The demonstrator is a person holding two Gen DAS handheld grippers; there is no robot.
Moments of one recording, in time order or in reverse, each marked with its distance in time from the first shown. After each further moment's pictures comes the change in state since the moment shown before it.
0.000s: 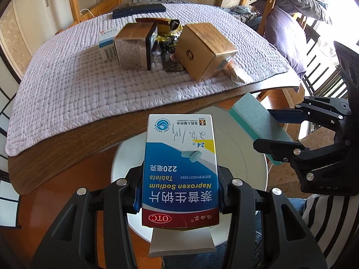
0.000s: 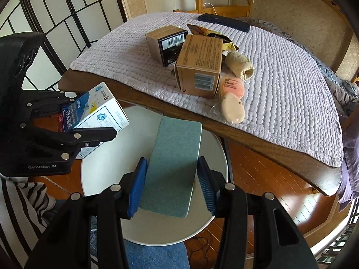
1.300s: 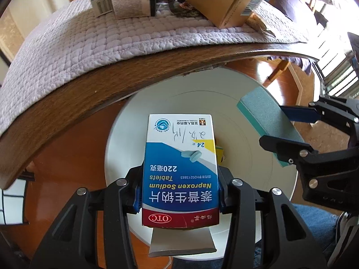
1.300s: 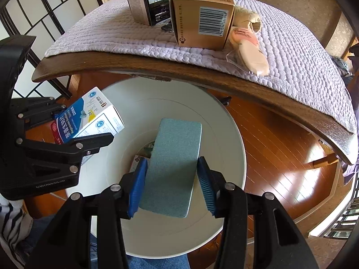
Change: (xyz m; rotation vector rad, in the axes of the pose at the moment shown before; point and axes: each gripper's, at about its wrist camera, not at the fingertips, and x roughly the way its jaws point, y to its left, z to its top) left arm 0.069 -0.008 -0.025 -0.003 0.097 0.049; right arm 0.079 0.023 -0.017 0.118 0.076 -0.069
